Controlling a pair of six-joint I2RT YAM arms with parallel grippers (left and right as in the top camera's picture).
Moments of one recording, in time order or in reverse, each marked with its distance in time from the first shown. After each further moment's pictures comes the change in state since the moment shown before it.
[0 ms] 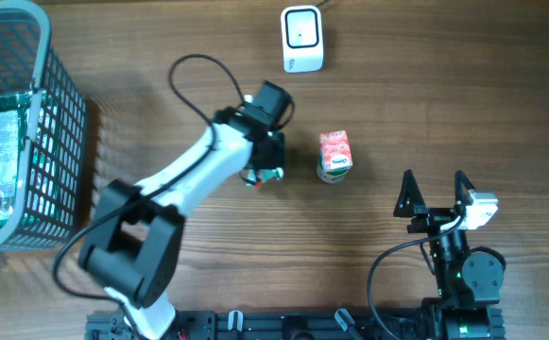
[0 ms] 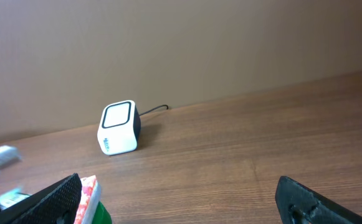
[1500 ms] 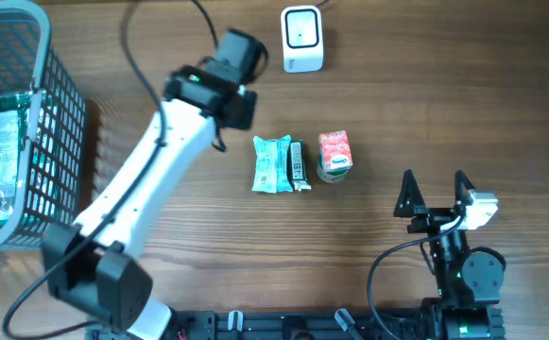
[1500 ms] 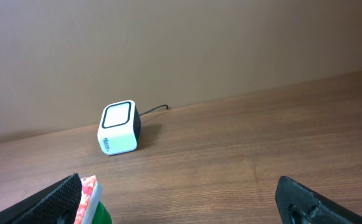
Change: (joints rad) left arm 0.132 -0.153 0.334 -0.317 -0.261 0.328; right arm 0.000 0.000 0.000 0.000 0.000 0.000
